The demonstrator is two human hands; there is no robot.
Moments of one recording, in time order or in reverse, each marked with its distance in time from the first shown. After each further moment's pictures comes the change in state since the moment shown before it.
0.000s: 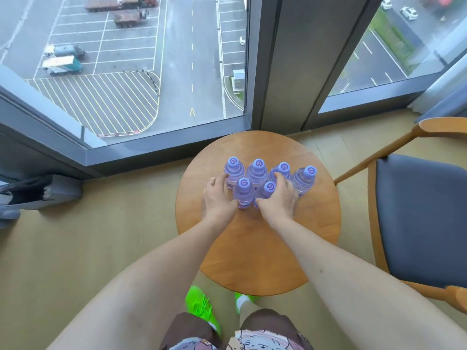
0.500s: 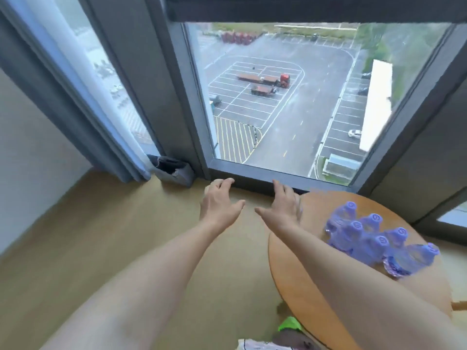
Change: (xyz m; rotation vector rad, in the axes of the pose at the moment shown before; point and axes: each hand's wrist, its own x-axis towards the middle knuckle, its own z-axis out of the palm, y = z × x) left_hand -0.163 -0.119 -0.252 0.140 0.493 -0.160; right_hand -0.206 -0.168 0.090 -0.231 -0.224 -0.709
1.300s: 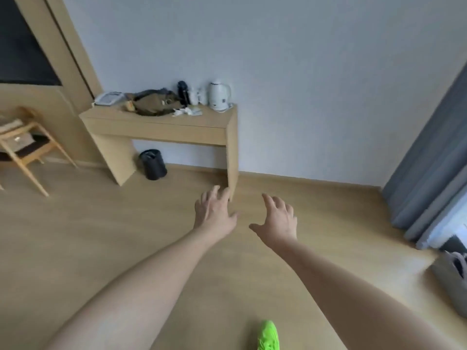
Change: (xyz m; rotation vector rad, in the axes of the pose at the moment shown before) left_hand -0.517 -0.407 -0.350 0.291 0.664 -1.171; right_hand -0.495 -0.427 0.326 -0.207 -0.716 -1.383
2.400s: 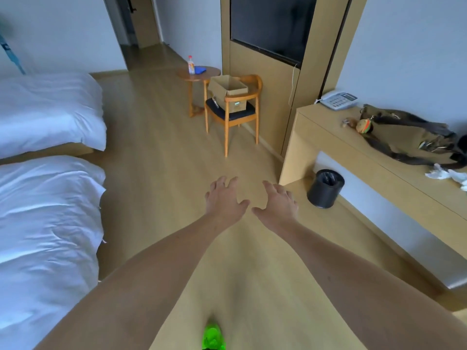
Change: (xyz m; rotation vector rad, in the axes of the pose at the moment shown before) left_hand 0.205 -0.635 -0.172 -0.025 0.246 -0.891; right_hand 0.282 -0.663 0.344 -0.036 -0.448 -0.816
